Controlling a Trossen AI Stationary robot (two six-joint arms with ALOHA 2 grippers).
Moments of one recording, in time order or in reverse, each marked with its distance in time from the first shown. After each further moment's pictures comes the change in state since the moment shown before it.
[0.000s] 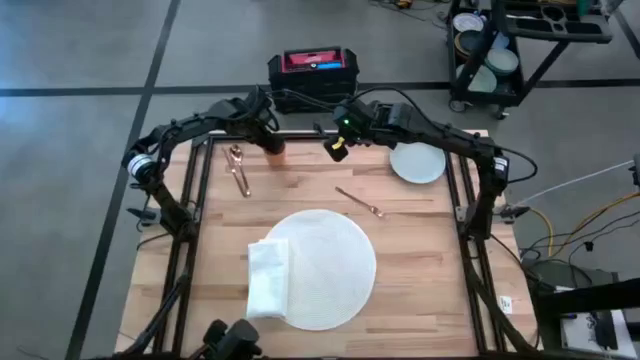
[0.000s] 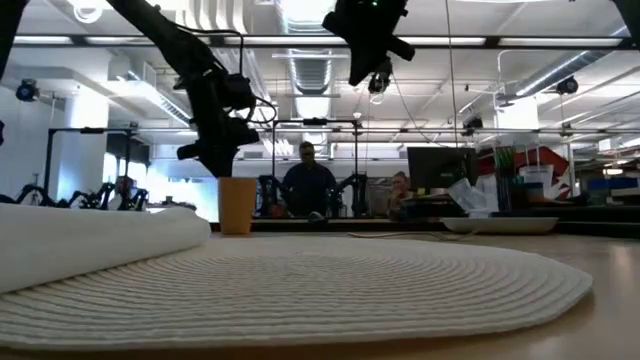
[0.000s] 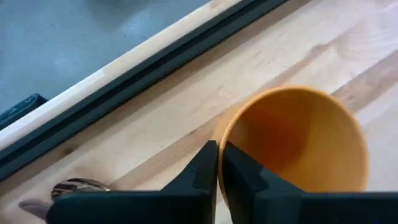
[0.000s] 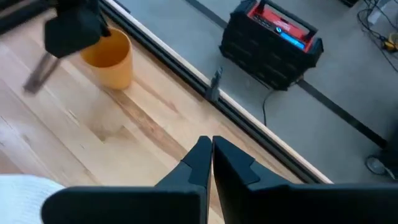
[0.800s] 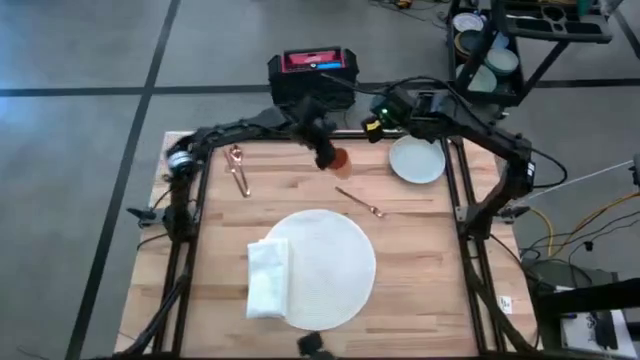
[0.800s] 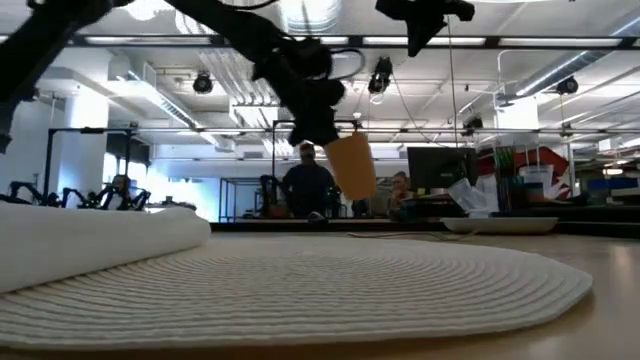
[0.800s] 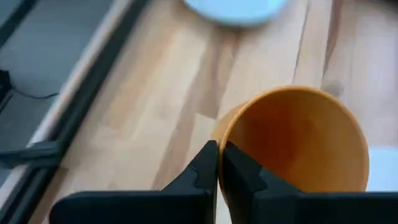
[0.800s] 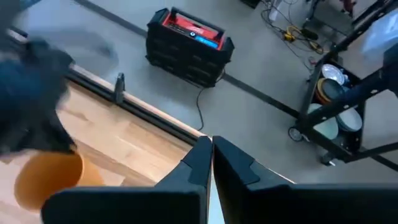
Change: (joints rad) left arm -0.349 0.377 0.568 0.004 0.161 0.283; right arm -0.037 -0.197 0.000 -0.257 0.239 0.123
